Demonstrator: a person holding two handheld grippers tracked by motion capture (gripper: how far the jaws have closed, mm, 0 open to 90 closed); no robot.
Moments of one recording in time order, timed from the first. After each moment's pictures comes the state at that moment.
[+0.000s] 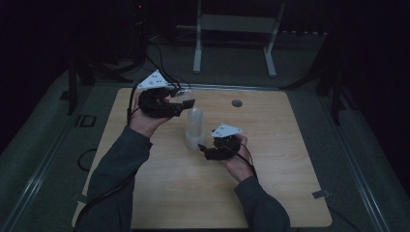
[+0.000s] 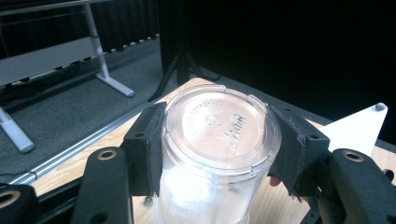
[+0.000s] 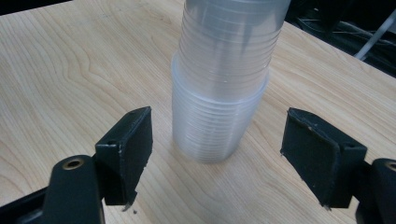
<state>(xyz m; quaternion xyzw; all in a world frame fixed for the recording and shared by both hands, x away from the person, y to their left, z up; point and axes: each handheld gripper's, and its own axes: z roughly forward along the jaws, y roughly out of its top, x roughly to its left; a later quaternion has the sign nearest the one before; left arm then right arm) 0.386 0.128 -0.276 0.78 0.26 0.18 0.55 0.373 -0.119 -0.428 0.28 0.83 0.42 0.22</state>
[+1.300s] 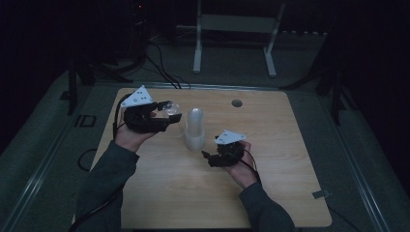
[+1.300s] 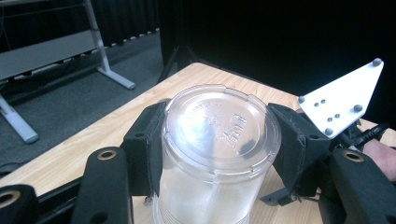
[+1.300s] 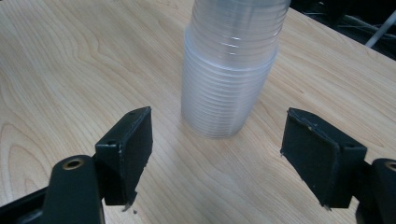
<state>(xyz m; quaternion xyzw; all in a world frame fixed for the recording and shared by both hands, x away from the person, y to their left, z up) 0.359 0.161 -0.305 0.78 0.26 0.18 0.54 0.357 -0.129 -0.436 0.28 0.84 0.42 0.21</state>
